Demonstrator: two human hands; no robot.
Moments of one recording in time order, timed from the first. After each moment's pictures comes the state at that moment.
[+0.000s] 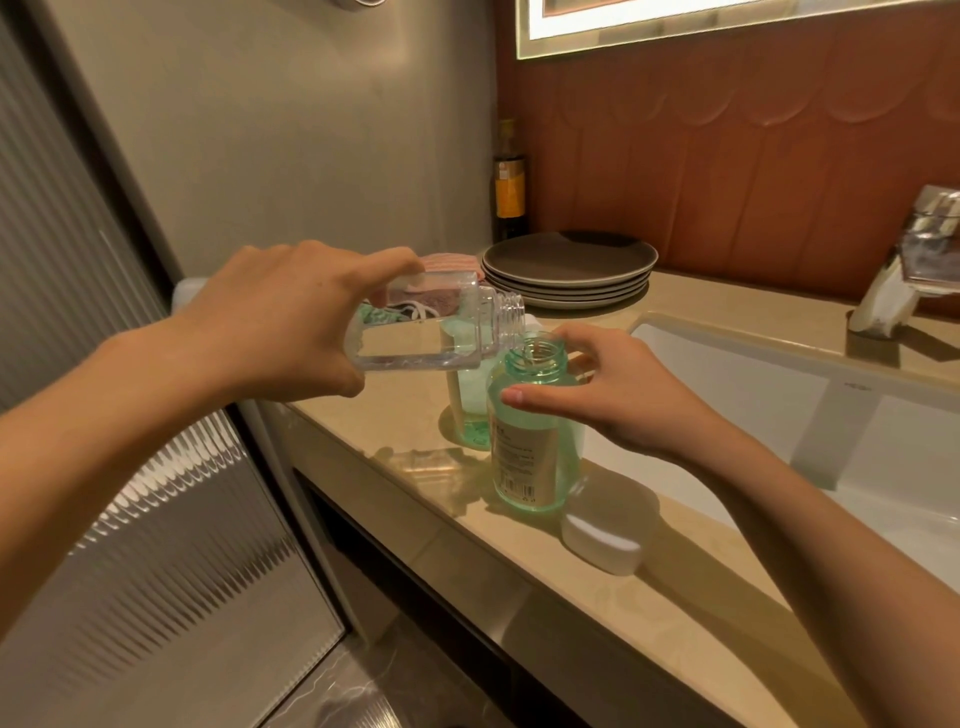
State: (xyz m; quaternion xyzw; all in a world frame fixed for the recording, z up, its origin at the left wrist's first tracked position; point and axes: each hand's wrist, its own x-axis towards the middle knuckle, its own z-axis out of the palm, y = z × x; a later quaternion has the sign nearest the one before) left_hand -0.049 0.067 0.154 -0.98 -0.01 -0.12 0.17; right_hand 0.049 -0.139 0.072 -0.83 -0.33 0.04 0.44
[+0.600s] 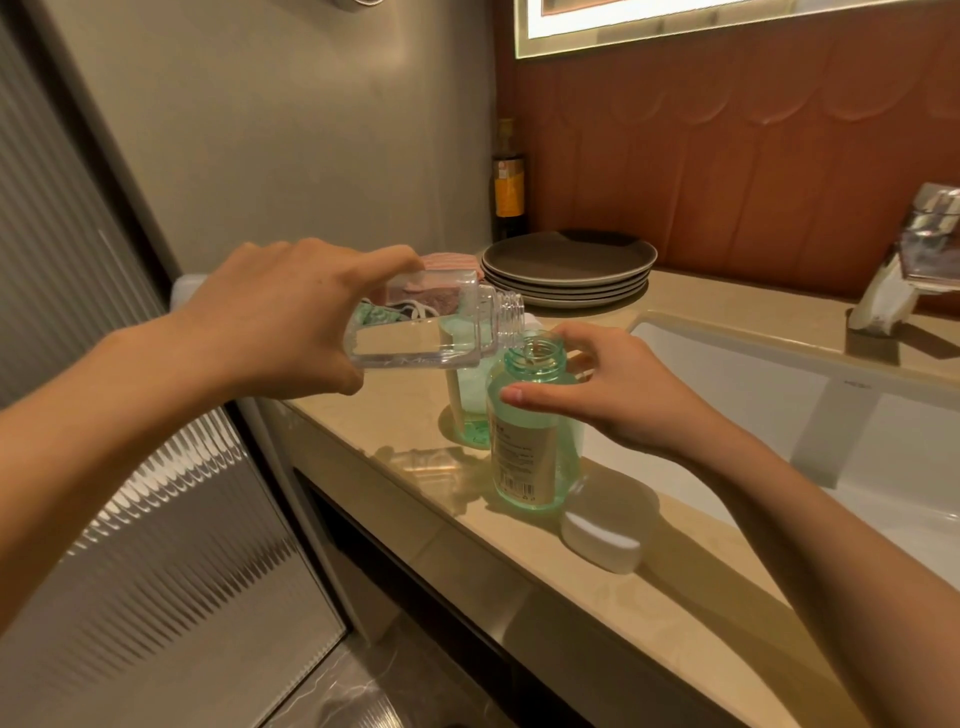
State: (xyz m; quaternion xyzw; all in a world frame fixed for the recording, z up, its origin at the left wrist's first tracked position) left_hand -0.049 0.066 0.156 -0.98 0.00 -0.13 0.18; right_hand 0.049 -0.139 0.072 -0.83 -0.33 0.04 0.45
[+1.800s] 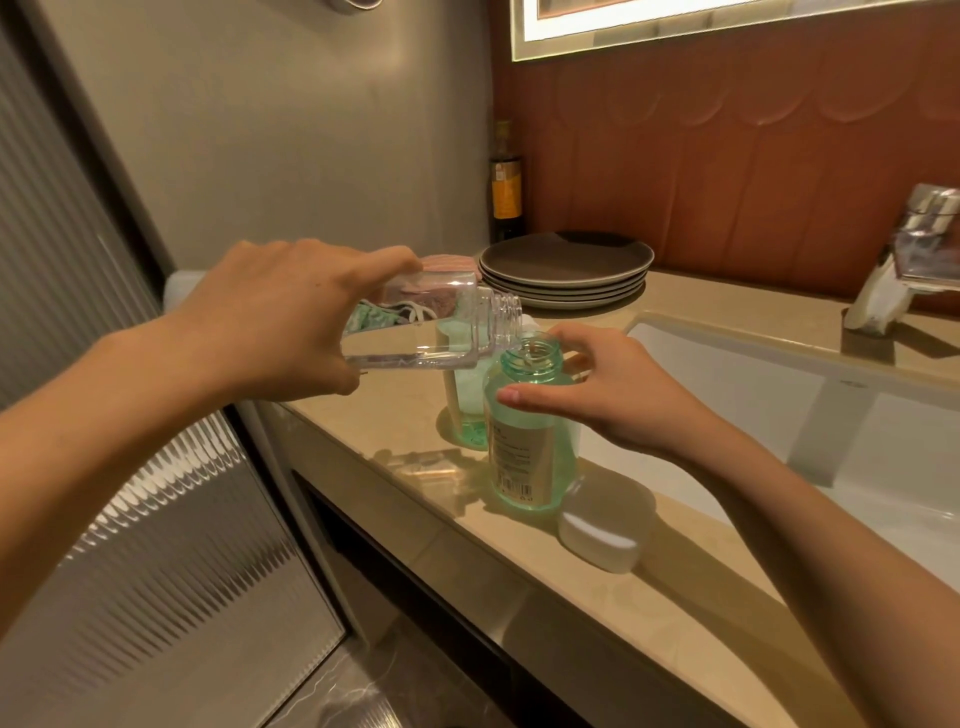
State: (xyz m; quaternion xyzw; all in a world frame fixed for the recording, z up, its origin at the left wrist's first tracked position) left_hand -0.048 0.070 0.154 -0.97 0.01 -0.15 0.19; right_hand 0.049 -0.139 0.072 -0.83 -0.32 0.04 0.44
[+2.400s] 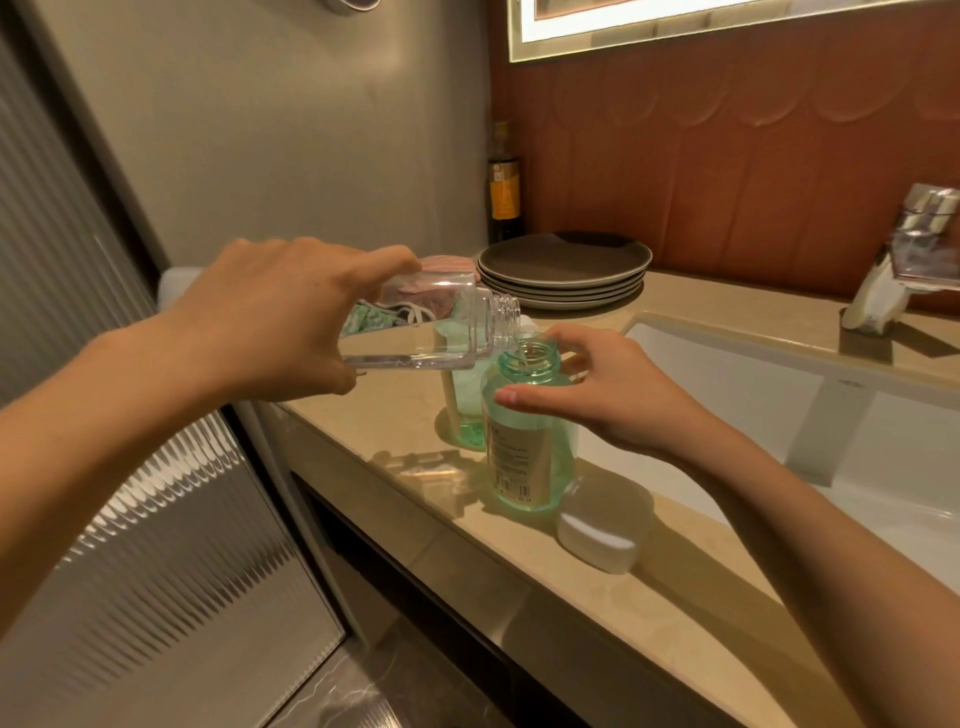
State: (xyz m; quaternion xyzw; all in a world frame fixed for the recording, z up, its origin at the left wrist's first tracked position) left_hand -0.047 0.071 0.154 -0.97 0.03 -0.17 0.19; right_hand 0.048 -0.139 0.073 -0.83 -0.32 0.04 0.44
